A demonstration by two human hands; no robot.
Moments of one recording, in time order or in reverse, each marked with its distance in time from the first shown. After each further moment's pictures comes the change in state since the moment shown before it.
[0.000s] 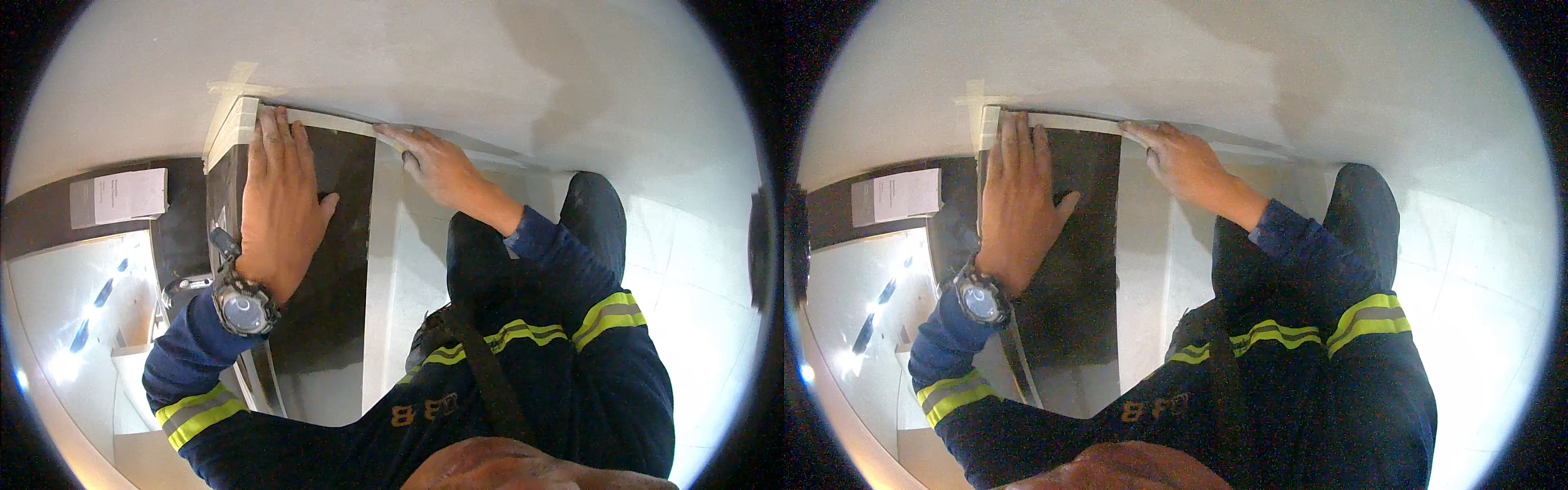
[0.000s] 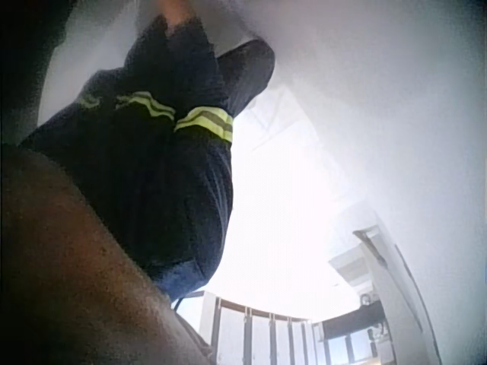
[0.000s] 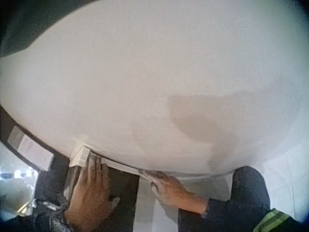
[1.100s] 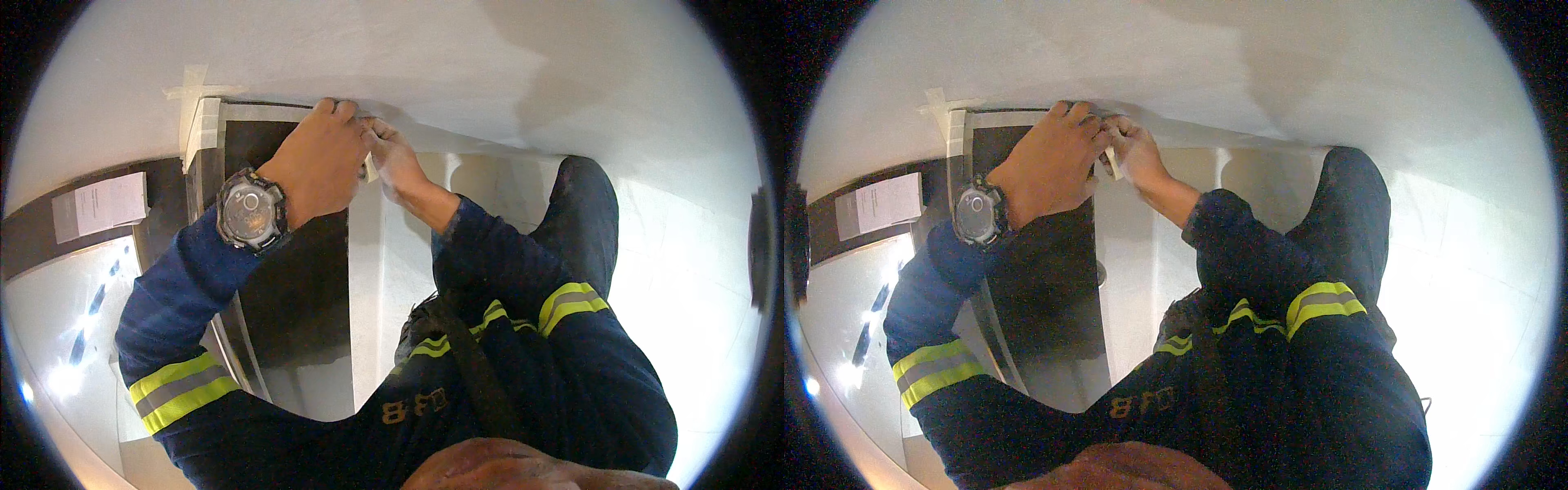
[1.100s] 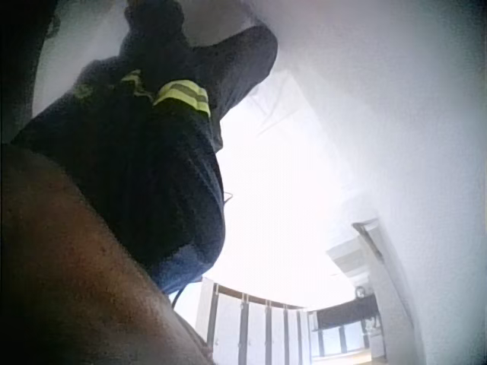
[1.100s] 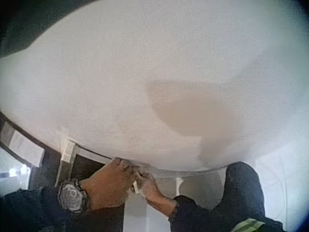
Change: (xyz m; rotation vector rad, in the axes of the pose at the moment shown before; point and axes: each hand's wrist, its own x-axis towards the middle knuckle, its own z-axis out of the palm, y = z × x) left_hand 0.078 0.046 0.010 -0.316 0.069 0.648; right_hand 0.014 0.026 0.075 1.407 0.262 0.373
